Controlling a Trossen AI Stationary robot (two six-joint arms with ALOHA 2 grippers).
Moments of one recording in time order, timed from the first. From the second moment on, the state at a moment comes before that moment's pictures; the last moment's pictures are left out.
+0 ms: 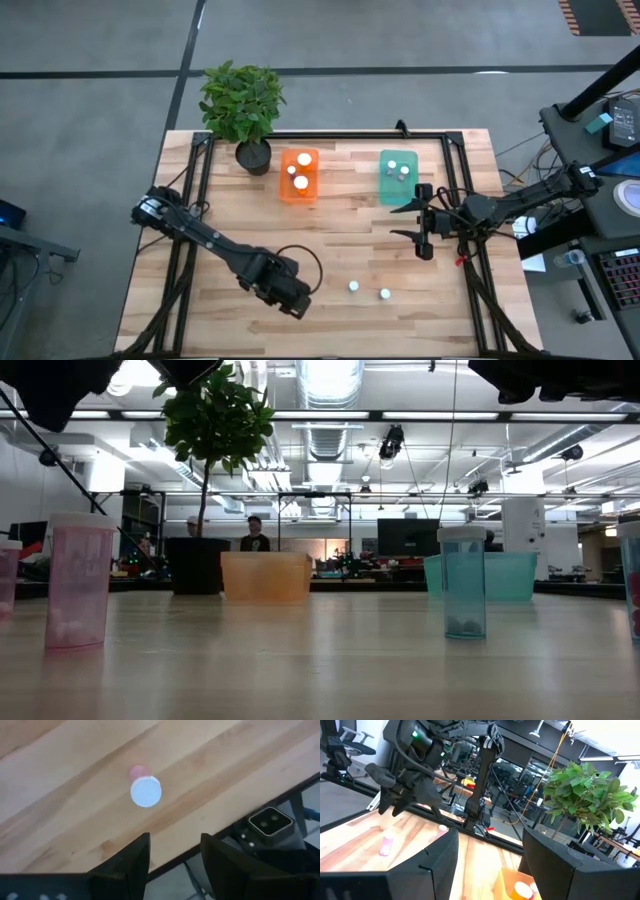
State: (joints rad) left arm -0.51 1.79 1.50 -0.94 0.17 -1.59; right arm 0.29 0.71 0.25 0.58 0.21 -0.44
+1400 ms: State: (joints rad) left arm -0.51 1.92 1.44 -0.90 0.07 -1.46; right arm 0.29 0.71 0.25 0.58 0.21 -0.43
